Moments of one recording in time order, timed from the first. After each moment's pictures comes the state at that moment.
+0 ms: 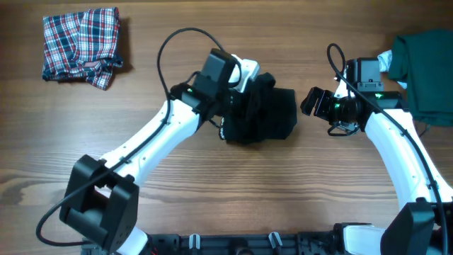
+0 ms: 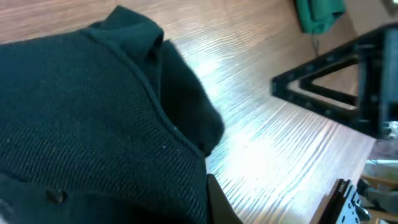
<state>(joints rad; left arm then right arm) -0.56 1.73 1.26 -0.43 0.47 -0.28 0.01 1.49 1.05 -0.79 -0.18 0.39</state>
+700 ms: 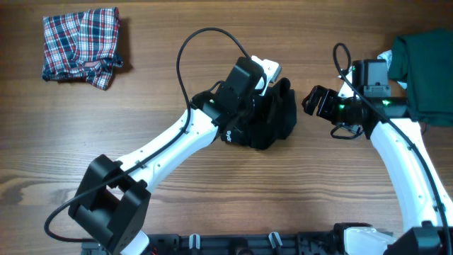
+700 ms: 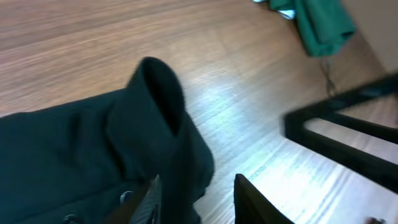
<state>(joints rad) -0.70 1.75 1.26 -0.27 0.27 -0.34 0.01 1.39 1.05 -0.80 -0.22 0.39</state>
